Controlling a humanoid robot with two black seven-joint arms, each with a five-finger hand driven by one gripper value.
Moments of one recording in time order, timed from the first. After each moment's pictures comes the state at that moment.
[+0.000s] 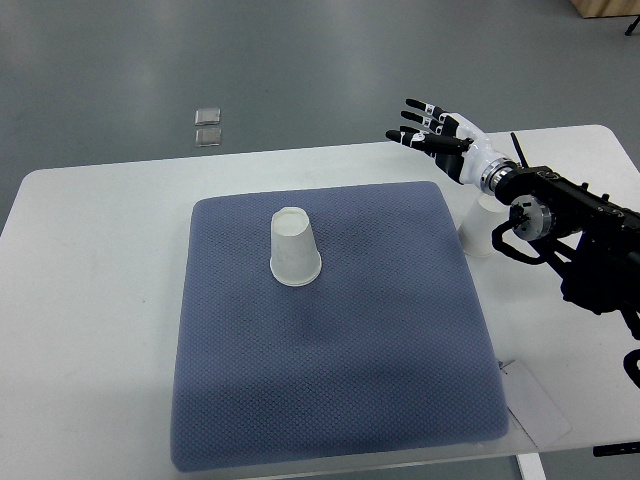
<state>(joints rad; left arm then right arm) -0.01 0.00 -0.05 -0.18 0.06 0.10 -0.04 0.86 -0.20 0.63 0.65 -0.29 0.11 0.14</state>
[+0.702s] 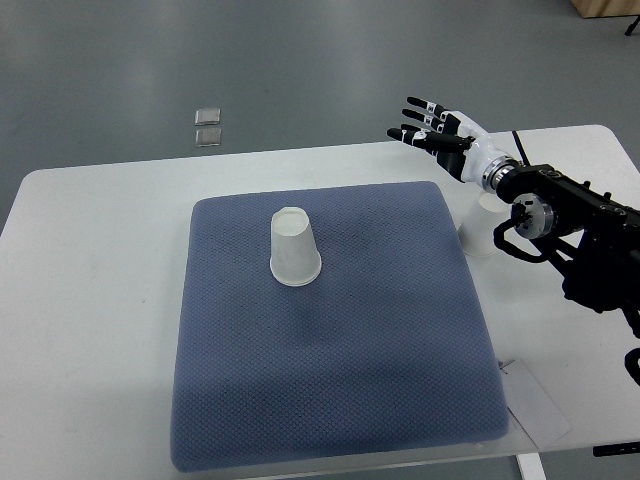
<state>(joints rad) -0.01 0.00 -0.05 -0.18 0.05 0.10 -0.04 0.87 -0.20 0.63 0.64 -0.29 0.11 0.14</state>
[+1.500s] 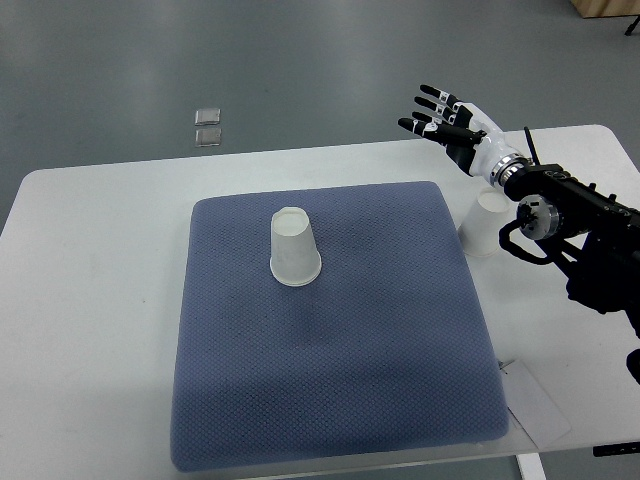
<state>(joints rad) -0.01 0.00 -0.05 -0.18 0.05 0.10 -0.04 0.87 -0.21 0.63 0.61 -0.28 0.14 0.22</state>
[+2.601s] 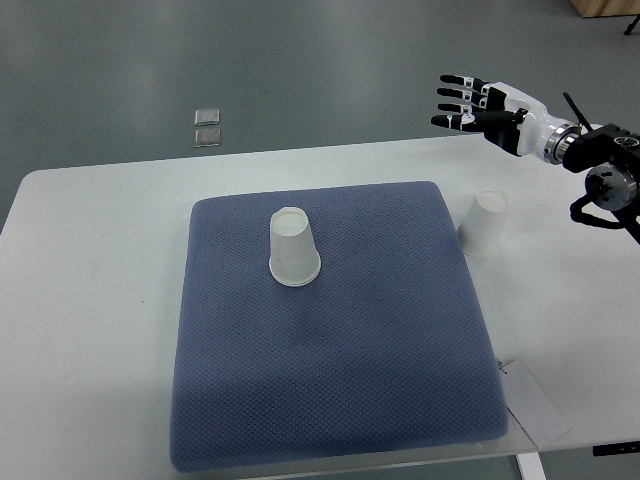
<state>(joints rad) -0.01 0.00 -0.05 -0.18 0.05 0.10 -0.04 0.94 -0.44 0.56 0.70 -0.42 0.33 0.10</state>
